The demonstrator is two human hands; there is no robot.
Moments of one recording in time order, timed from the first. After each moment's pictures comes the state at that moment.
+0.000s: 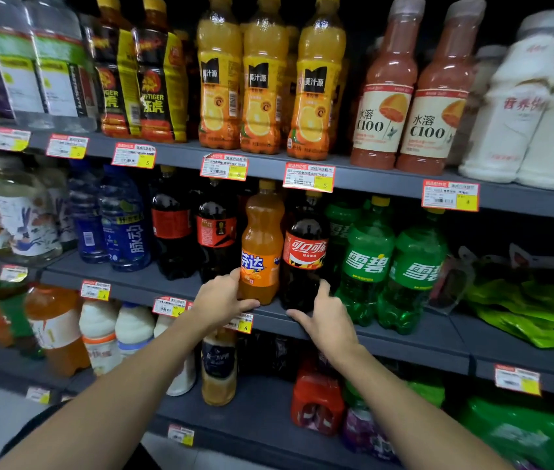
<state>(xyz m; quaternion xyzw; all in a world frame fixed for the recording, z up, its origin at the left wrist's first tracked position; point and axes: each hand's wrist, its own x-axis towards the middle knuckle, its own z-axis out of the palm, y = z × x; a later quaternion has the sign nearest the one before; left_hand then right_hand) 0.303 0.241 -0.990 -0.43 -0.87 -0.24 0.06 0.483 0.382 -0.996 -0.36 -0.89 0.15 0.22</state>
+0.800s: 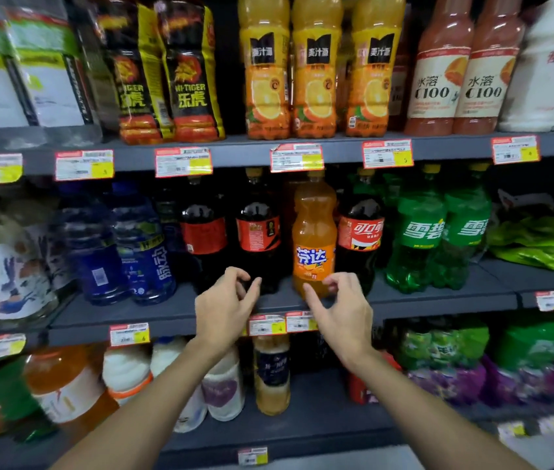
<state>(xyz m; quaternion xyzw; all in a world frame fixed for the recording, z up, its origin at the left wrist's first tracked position) 0.210 0.170 -1.008 -0.45 -0.76 -0.43 0.19 0.397 0.273 -1.024 -0.39 -0.75 0.15 0.51</state>
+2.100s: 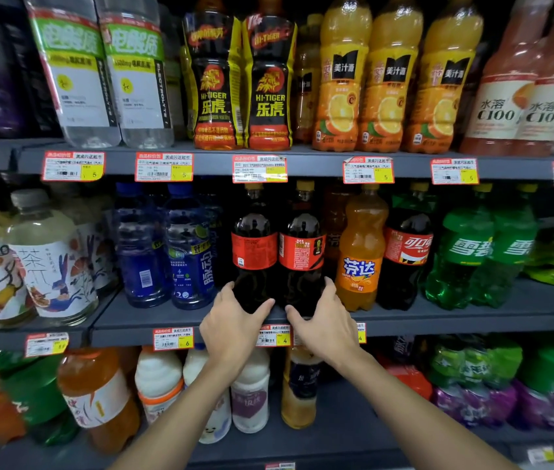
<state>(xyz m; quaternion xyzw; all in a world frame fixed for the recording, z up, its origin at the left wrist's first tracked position) 0.171 0.130 -1.011 -0.30 -0.85 -0.41 0.12 0.306 0.223 -1.010 -0.48 -0.81 0.19 0.30</state>
